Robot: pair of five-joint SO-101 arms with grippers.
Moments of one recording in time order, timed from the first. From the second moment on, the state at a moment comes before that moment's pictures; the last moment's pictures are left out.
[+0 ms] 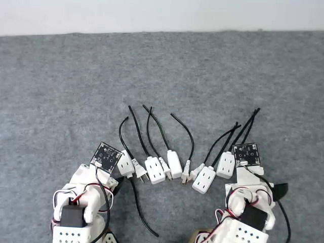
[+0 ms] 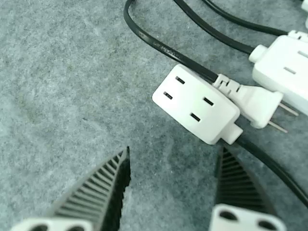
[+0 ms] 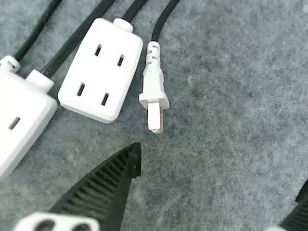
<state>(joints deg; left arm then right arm) -2.0 -103.3 96.7 72.6 -16.9 21.9 -101.5 95.6 74.3 28.4</state>
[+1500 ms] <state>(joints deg) -9.8 -103.3 94.5 68.4 -19.5 23.3 -101.5 95.6 69.6 27.3</state>
